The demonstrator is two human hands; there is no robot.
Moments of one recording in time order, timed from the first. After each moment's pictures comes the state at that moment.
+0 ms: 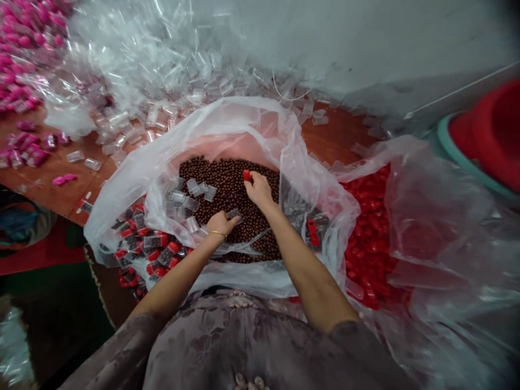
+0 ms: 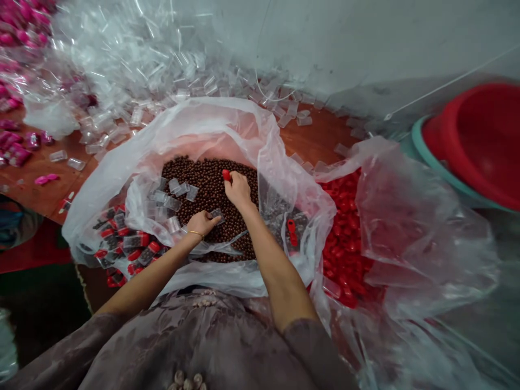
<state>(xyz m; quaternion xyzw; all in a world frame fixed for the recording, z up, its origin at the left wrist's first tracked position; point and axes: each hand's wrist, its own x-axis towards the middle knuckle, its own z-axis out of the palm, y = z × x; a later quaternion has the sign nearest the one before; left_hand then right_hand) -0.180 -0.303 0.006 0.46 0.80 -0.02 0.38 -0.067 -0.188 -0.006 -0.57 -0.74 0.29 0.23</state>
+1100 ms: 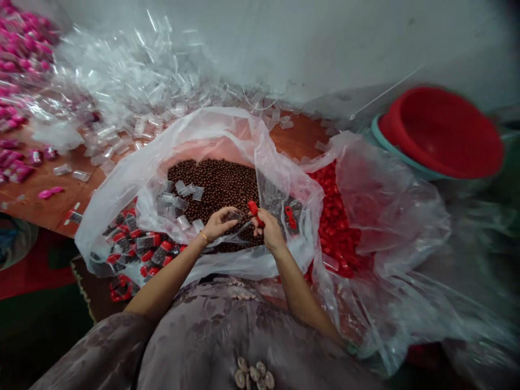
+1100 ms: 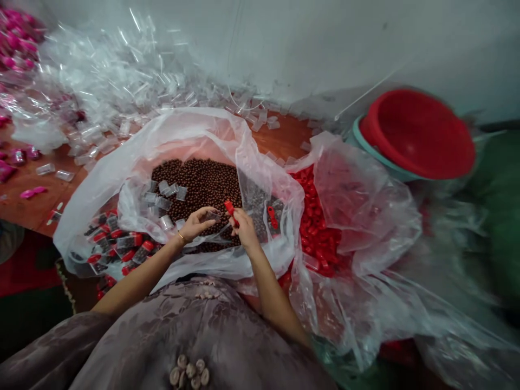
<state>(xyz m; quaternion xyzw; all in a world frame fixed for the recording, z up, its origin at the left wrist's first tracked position) -0.170 -0.329 0.024 0.43 0.44 0.43 0.65 -0.001 -0.322 0.060 -0.52 -0.40 0.65 0.39</state>
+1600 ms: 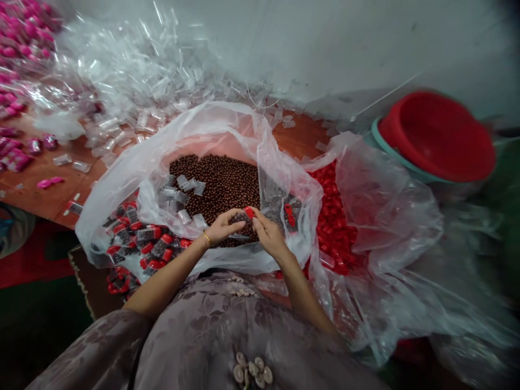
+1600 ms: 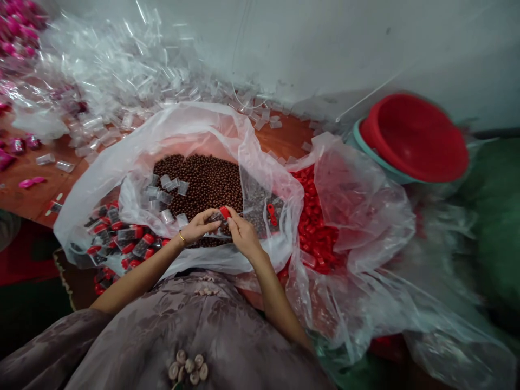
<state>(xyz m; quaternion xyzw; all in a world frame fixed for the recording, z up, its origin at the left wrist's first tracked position) -0.161 -0.347 0.061 0.44 0.41 0.37 0.71 0.010 -0.348 0.078 -0.52 -0.72 0.38 0.25</state>
